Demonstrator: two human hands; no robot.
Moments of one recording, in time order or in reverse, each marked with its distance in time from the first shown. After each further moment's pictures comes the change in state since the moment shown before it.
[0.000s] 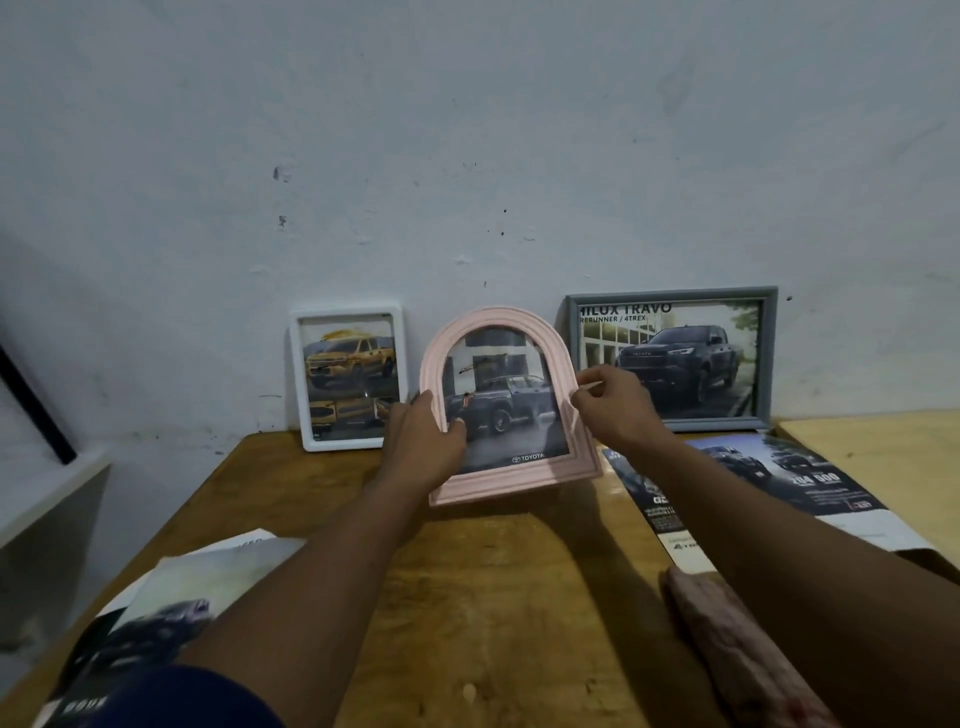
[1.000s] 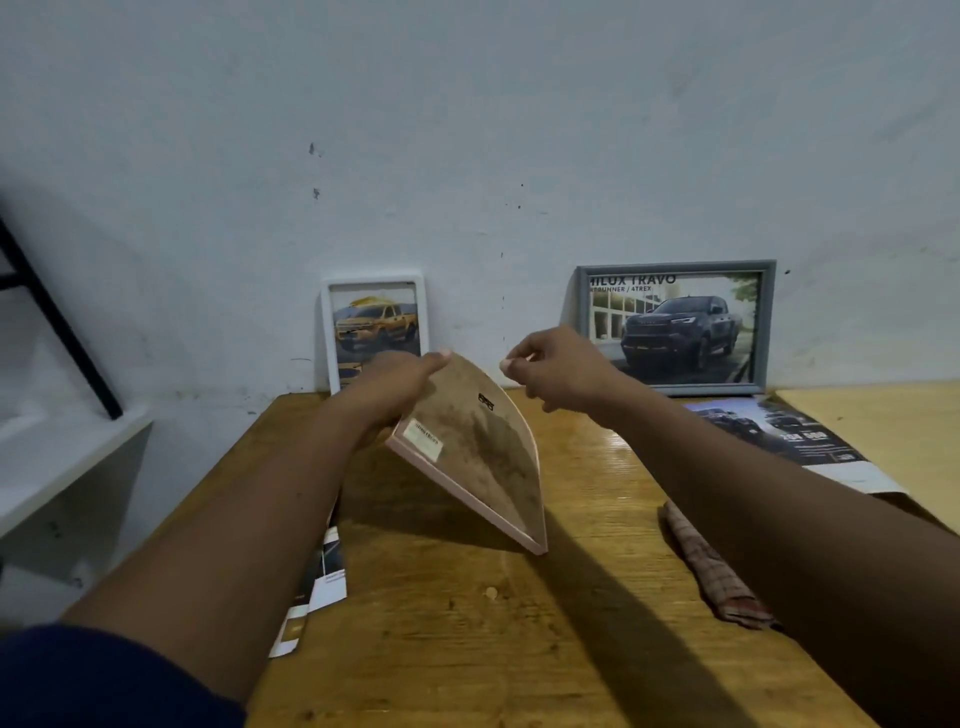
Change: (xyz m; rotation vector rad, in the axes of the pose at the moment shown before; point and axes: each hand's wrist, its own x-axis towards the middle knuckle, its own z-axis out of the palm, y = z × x) left_hand -0.030 -0.007 -0.083 -0.343 -0.228 -0.150; right_hand -0.074 -0.083 0.024 -0.171 -0.253 -0.174
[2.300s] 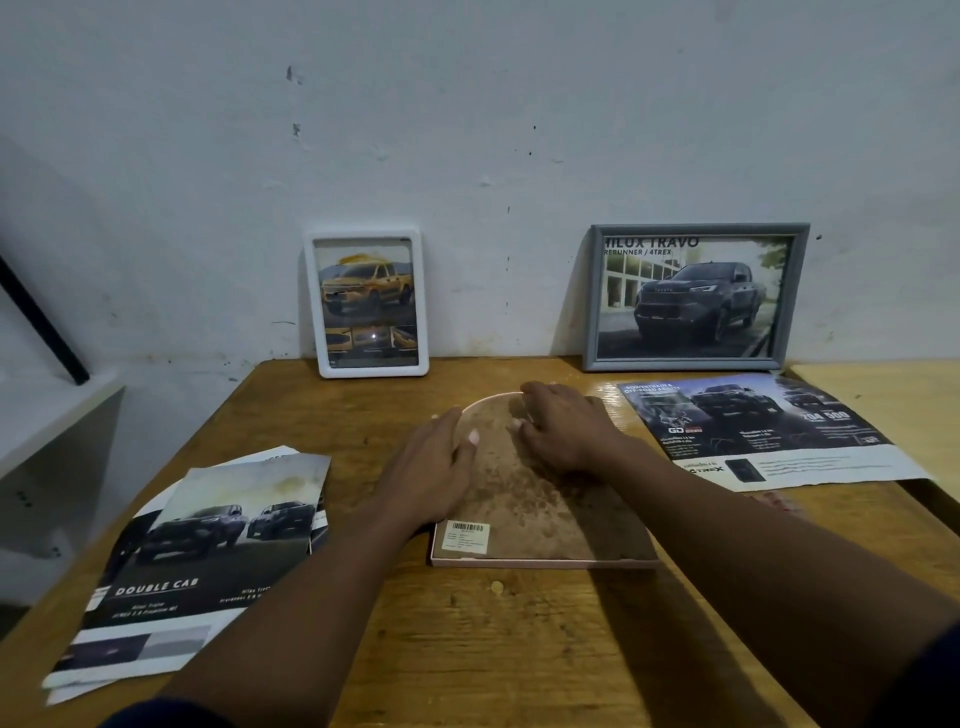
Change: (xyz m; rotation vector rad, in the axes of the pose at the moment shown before) left_hand 0.012 -0.124 0.072 0.511 -0.007 0.317; right_hand 0.022 0.110 0.067 -0.551 -0.194 -0.023
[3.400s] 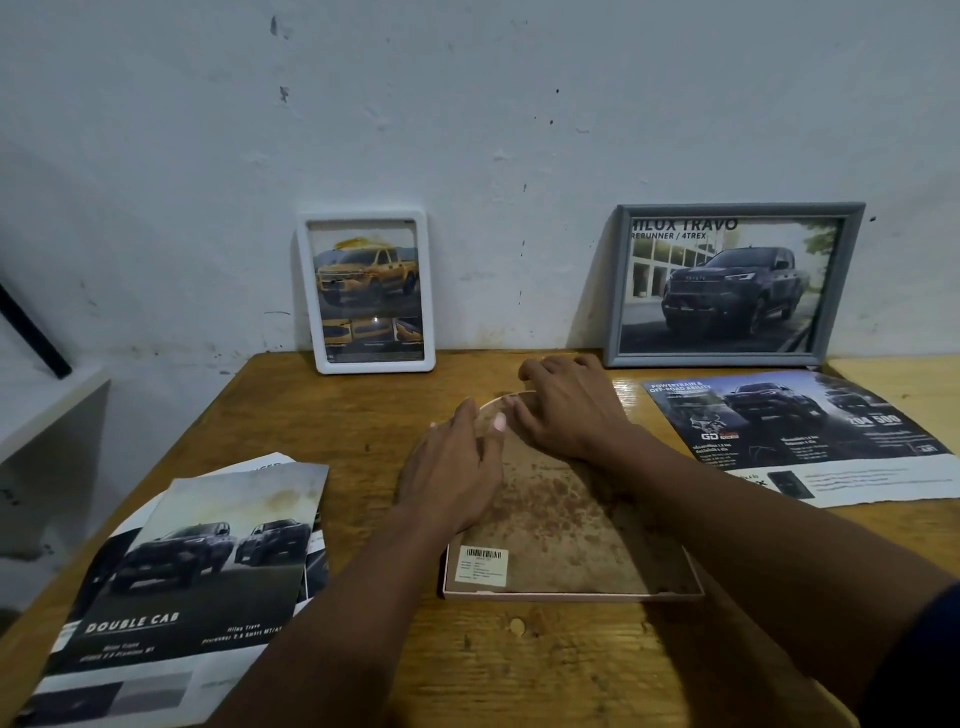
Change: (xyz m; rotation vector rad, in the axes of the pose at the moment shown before) left_hand 0.023 0.010 0.016 0.036 0.008 -0.139; right_hand 0.051 0.005 0.018 -0.252 0.278 -0.145
